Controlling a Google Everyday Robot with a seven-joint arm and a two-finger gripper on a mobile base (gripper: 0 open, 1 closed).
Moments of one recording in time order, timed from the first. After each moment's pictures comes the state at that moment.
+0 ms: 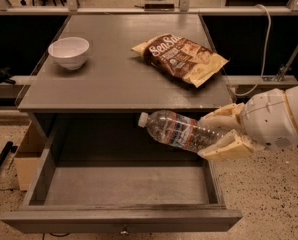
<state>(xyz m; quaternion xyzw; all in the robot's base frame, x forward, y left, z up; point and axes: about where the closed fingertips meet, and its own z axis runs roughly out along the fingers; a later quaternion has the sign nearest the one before) 0.403 -0.122 0.878 -0.62 0.66 0.20 0.36</state>
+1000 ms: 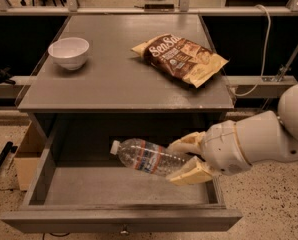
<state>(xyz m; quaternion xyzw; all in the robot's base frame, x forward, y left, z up) 0.387 -0.061 0.812 -0.62 0.66 0.25 0.34</state>
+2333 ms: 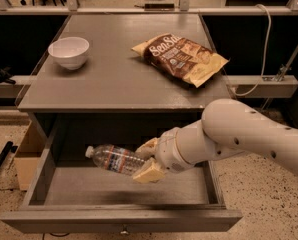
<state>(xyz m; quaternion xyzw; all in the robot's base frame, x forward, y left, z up) 0.431 0.018 0.733 -0.62 0.68 0.23 0.31</state>
